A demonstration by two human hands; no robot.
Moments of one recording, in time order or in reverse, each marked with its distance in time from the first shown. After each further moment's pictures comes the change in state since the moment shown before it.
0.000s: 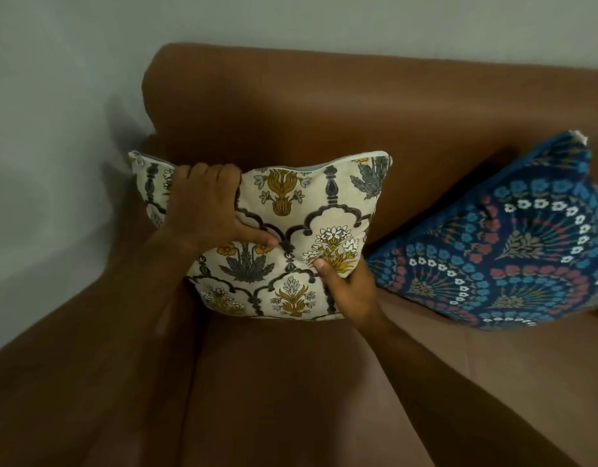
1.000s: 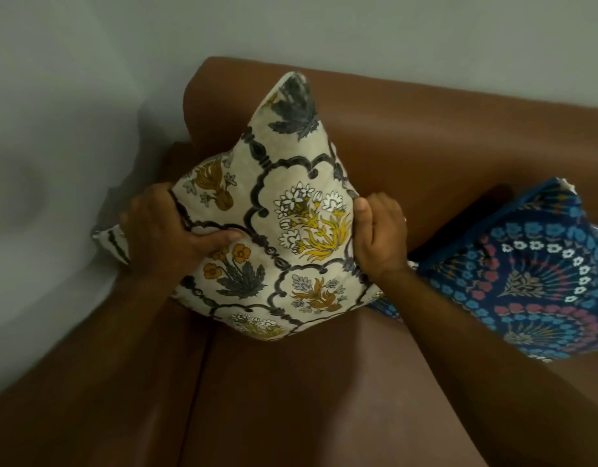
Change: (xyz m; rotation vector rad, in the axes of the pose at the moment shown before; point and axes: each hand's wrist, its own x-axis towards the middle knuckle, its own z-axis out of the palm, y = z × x) left_hand -0.054 -0.063 0.019 -0.449 0.233 -0.545; right_hand 0.083 -0.087 0.010 -0.488 0.242 -0.642
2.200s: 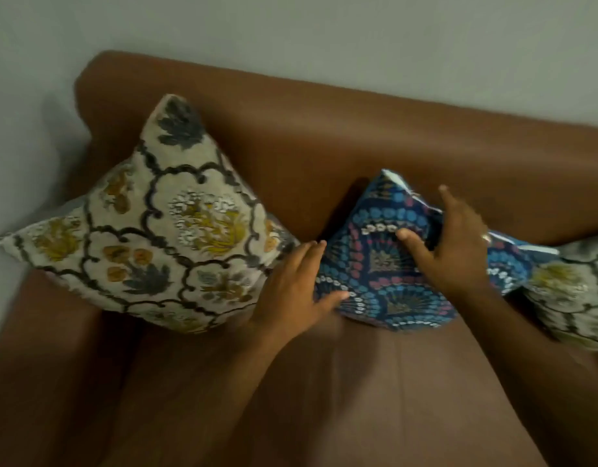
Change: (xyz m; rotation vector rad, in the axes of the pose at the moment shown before) left_hand -0.150 0.207 0.111 -0.233 -0.503 0.404; right_hand -0.027 0.116 -0.227 -0.514 -0.114 0.072
